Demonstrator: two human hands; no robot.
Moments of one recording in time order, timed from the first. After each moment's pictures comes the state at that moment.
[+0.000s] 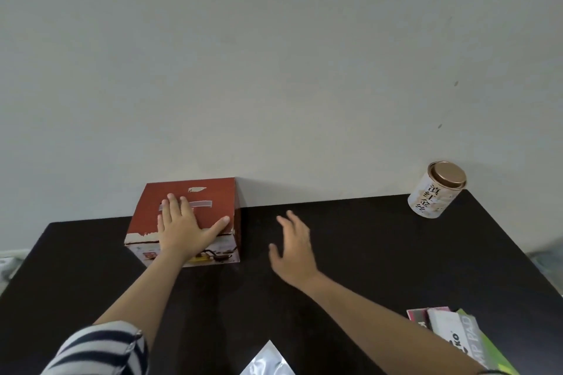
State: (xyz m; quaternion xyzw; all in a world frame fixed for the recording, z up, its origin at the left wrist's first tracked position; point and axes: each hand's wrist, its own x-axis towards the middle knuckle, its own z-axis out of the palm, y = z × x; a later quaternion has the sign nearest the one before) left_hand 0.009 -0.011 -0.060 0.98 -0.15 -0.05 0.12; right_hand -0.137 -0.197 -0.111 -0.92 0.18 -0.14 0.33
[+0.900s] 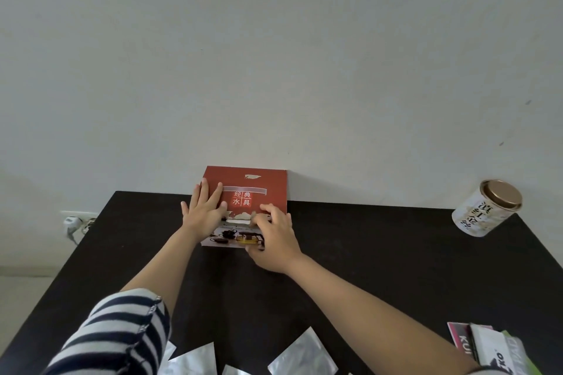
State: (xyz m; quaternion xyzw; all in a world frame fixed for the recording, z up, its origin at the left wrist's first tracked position) left_hand 0.041 0.063 -0.059 0.95 -0.16 -0.13 0.22; right_hand -0.086 -0.089 -0.065 -0.96 0.03 -0.04 0.28
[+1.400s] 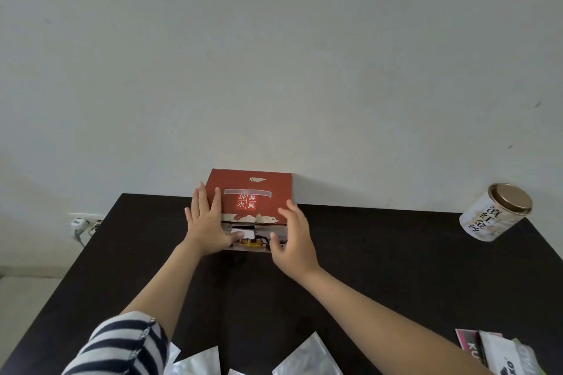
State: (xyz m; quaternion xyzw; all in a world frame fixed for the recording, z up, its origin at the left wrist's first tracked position) left_hand 0.023 0.072 -0.069 0.96 -0.19 -0.06 0.18; right_hand -0.099 -0.102 -0.081 -0.88 0.09 -0.19 0.42
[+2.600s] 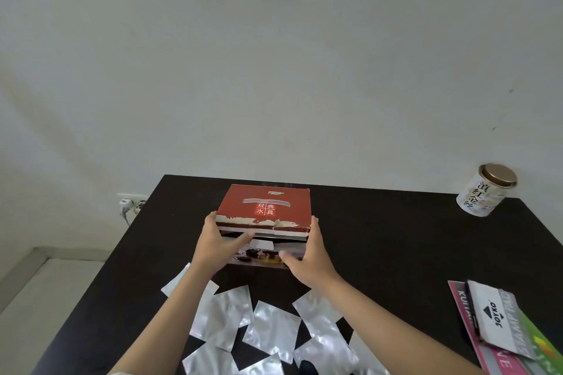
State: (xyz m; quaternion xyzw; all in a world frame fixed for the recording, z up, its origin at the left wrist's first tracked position) left_hand -0.123 0.153 -0.044 0.85 -0.06 -0.07 0.52; right_hand -0.216 -0.041 -0.072 -0.83 0.15 -0.06 0.54
